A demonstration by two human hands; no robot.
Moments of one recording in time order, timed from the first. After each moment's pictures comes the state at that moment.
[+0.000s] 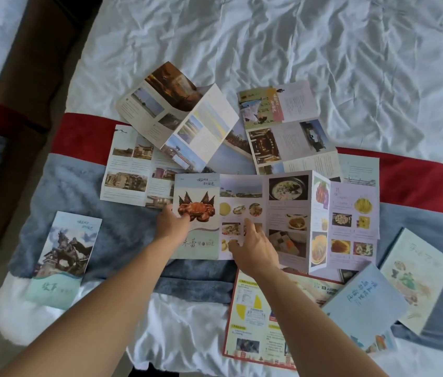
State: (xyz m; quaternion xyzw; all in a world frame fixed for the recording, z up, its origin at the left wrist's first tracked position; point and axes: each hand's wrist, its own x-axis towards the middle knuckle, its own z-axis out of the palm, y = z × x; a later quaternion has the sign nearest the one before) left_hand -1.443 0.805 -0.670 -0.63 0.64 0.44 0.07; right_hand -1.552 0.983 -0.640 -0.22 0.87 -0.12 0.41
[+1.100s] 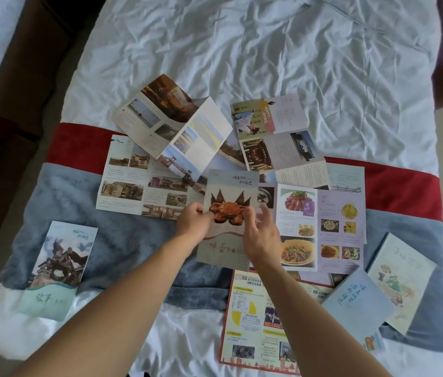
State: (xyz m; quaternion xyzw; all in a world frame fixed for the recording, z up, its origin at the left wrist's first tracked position) left_hand -1.498 0.828 -0.631 -0.57 0.64 0.52 0.07; right_hand -1.578 0.969 -0.612 -0.10 0.90 -0.27 0.32
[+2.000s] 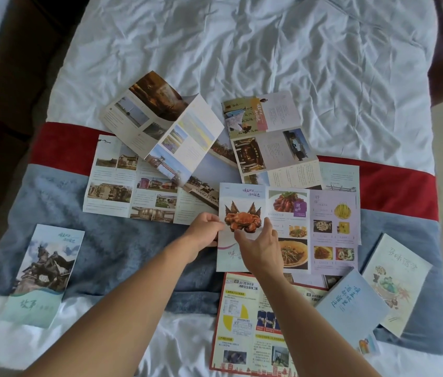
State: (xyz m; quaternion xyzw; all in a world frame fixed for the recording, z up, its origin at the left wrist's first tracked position) left_hand -1.518 0.854 -0.646 -0.54 0.50 0.65 0.17; right_hand -1.586 0.996 -0.634 -0.07 0.91 -0.18 0.36
